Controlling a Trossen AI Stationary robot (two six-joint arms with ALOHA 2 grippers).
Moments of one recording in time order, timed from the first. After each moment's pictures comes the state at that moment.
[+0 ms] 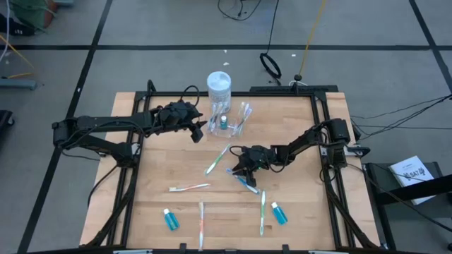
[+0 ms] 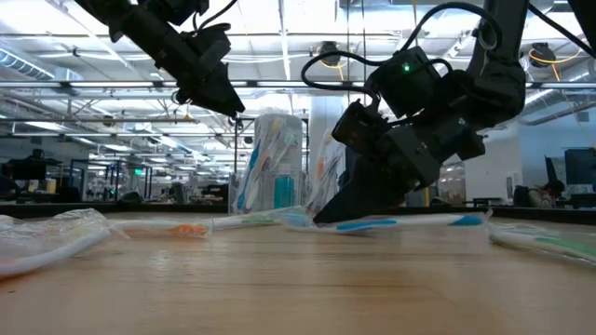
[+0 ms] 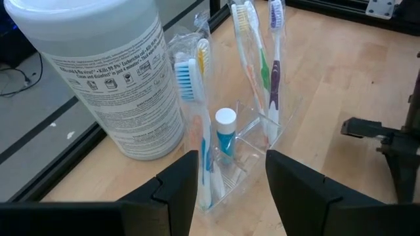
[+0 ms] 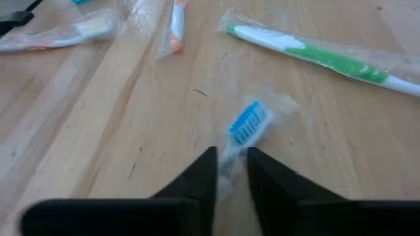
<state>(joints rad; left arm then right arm) 0.28 1.21 0.79 -0.15 -0.21 -0.11 0.03 1.94 0.67 0.72 -0.19 0.12</state>
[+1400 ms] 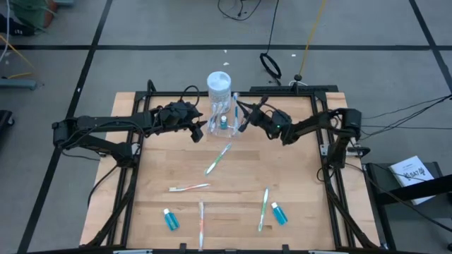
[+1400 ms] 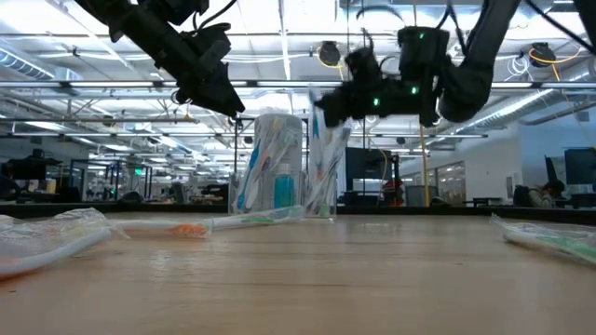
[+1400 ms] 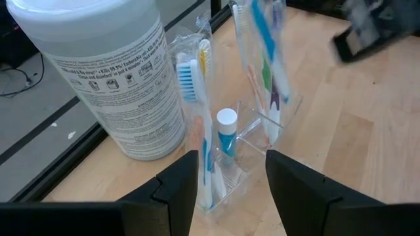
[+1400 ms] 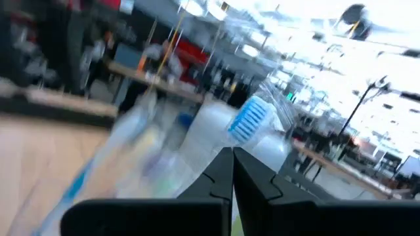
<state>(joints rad) 0.28 1.21 0.79 -0.15 -0.21 -0.11 -0.30 1.79 0.67 1.34 0.32 -0.51</state>
